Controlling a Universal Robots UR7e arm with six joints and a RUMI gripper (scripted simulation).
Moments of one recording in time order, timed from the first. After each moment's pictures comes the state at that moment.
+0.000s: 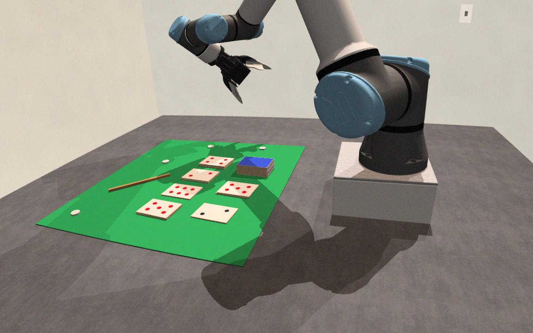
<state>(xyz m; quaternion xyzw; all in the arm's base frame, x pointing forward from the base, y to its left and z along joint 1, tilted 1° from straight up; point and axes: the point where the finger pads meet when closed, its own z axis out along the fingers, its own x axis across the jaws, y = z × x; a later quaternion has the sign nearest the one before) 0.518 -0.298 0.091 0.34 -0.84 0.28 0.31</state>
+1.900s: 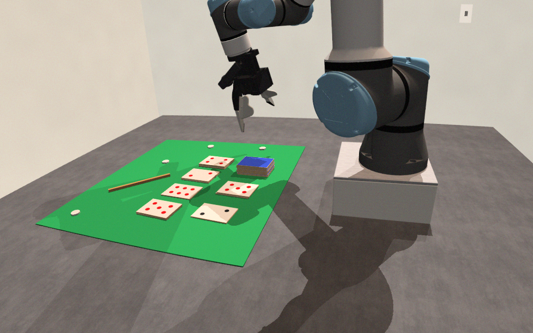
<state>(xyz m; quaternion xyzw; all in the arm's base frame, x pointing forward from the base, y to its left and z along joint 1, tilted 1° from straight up) 0.408 -0.111 0.032 0.64 -0.75 0.04 0.13</state>
